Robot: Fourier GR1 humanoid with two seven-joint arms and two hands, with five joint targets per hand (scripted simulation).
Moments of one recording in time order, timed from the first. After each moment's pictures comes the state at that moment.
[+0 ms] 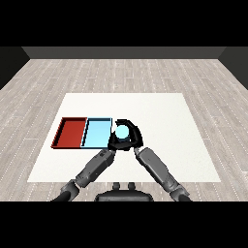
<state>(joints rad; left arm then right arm) -0.52 0.00 -0.61 -0.94 0.68 0.40 -0.62 -0.45 -0.01 0.51 -1.42 -0.25 -0.45 -0.16</state>
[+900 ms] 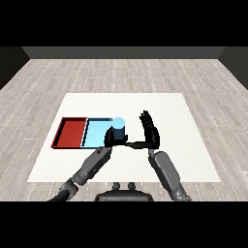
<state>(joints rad) -0.54 0.03 -0.53 -0.91 0.61 0.43 -0.61 -0.28 -0.05 0.32 -1.60 -0.27 -0.31 -0.20</state>
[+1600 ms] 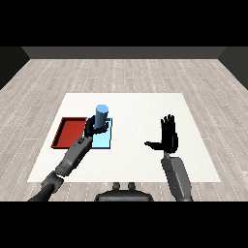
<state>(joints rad) -0.63 0.28 -0.42 -0.80 0.50 0.48 -0.42 -0.13 -0.10 0.11 -1.64 -0.44 -0.20 -0.29</state>
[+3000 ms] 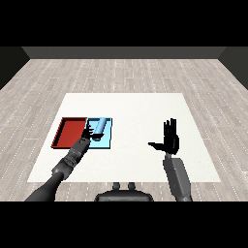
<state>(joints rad) -0.87 0.18 -0.41 -0.03 0.35 0.46 -0.01 -0.11 -0.09 0.04 -1.52 -0.46 -0.13 -0.36</state>
